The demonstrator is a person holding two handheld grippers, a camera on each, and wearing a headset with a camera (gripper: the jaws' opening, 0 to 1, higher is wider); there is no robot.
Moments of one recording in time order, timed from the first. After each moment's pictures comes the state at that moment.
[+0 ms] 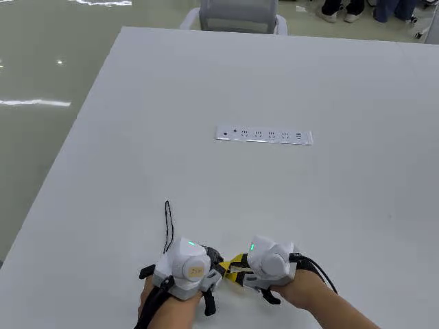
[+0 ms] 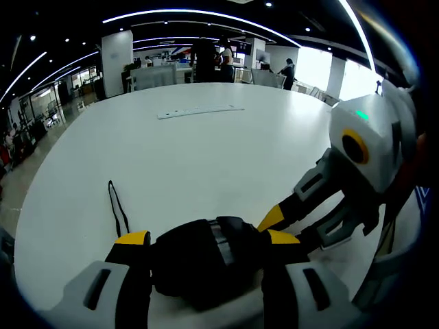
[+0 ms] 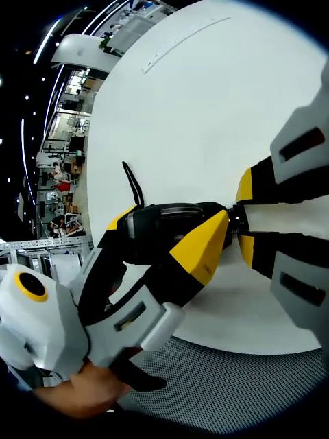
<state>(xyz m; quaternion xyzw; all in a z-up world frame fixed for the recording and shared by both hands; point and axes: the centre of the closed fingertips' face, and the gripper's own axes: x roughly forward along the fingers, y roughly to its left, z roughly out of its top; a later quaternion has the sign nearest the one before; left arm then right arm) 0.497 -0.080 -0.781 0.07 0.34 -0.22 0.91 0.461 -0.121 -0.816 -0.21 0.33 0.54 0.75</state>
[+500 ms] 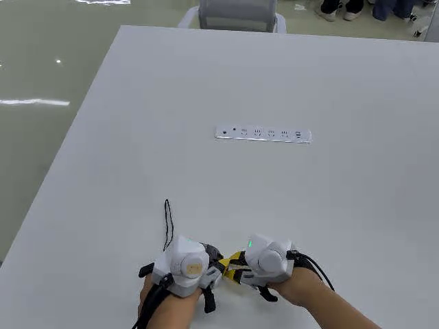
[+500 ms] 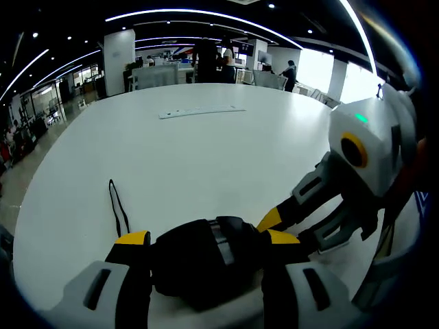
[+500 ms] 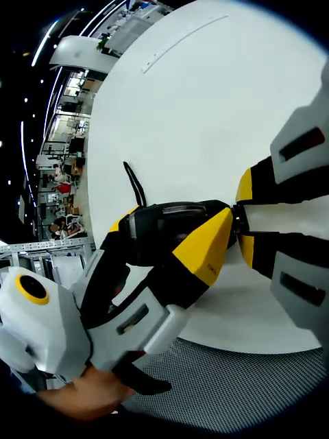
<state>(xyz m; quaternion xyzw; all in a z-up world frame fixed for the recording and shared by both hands) 0.497 -0.080 -0.781 0.06 0.35 -0.22 0.91 0.461 -0.117 -0.814 -0.20 0.33 0.54 0.75</state>
